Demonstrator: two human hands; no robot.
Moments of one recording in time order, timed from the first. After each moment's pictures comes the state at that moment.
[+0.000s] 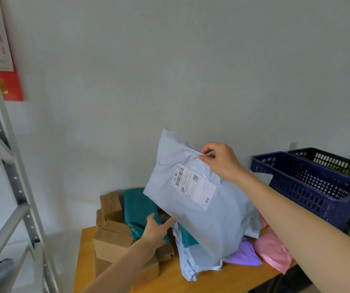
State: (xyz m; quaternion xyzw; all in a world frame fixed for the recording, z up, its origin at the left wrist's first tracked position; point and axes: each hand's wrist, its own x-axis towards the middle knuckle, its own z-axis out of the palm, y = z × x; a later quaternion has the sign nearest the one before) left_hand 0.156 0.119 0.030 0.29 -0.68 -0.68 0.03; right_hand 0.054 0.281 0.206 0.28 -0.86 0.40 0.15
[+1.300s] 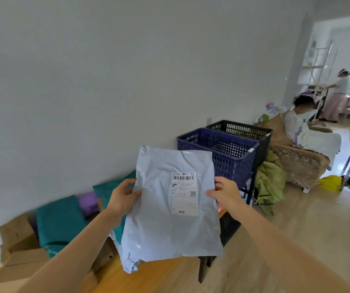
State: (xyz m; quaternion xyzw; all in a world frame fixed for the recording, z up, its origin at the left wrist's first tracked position) left_hand 0.081 0.225 0.076 0.05 -0.76 -0.64 0.06; right_hand 0.100 0.515 0.090 -0.05 -0.77 0.64 0.07
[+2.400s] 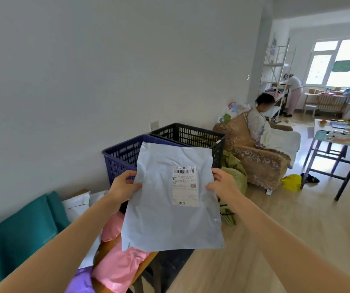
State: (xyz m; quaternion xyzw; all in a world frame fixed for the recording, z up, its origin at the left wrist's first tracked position) left_hand -0.176 0.587 0.081 0.01 -0.79 -0.61 -0.03; right_hand -0.125 0.867 0.080 -0.10 -0.78 0.61 0.11
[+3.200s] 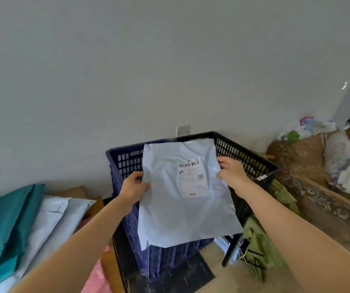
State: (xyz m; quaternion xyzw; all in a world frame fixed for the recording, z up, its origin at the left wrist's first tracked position) left_hand -0.384 0.698 0.048 0.18 -0.73 -0.65 0.08; right_hand -0.442 0.961 0.115 0.04 -0.82 0.57 -0.01
